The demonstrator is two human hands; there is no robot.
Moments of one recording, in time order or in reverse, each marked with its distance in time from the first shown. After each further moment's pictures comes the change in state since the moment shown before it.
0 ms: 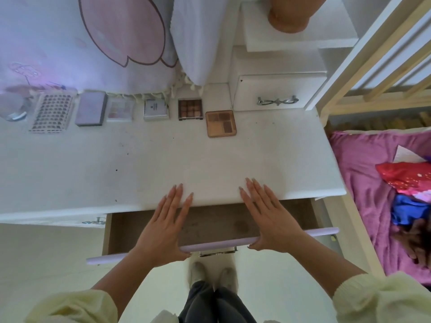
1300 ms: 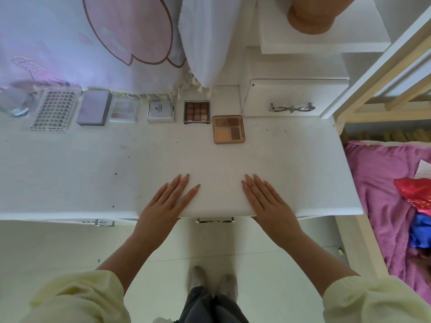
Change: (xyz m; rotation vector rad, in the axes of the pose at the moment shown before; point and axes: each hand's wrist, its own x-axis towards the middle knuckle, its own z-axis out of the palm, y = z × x) left_hand 0.050 -0.033 0.005 0.017 0.208 -0.026; right_hand 0.054 0.025 0.018 -0.046 0.294 0.009
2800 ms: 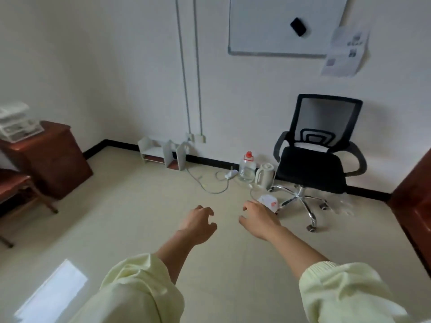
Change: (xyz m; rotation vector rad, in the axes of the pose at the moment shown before) left_hand -0.784 0.329 -0.199 -0.493 0.459 -2.261; right_hand -0.331 -0.725 -0.298 0.232 -0.338 -1.460
